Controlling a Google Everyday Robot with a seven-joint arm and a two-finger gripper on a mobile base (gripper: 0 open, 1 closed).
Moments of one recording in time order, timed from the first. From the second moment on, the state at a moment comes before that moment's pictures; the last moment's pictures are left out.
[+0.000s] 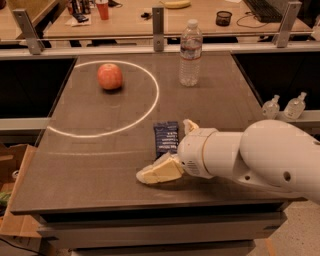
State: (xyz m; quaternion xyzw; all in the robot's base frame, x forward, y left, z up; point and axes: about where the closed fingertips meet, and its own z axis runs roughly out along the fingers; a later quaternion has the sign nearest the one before) arm 0.462 -0.017 0.821 -0.40 0.78 0.18 0.44
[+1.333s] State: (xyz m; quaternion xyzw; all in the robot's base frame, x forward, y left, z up) arm 0.472 -0.015 0.811 -0.40 0.79 0.18 0.44
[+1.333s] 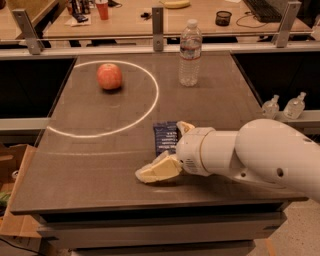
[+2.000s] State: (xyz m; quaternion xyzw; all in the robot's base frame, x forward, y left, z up) arm 0.472 -0.015 0.818 -0.40 0.79 0.18 0.44
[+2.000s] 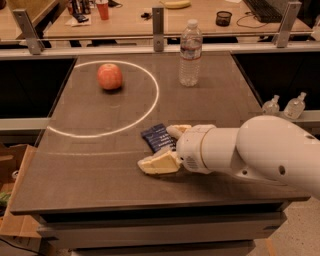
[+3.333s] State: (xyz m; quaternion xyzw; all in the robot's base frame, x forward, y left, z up) arm 0.472 -0.015 0.823 -0.40 0.79 0.18 0.44
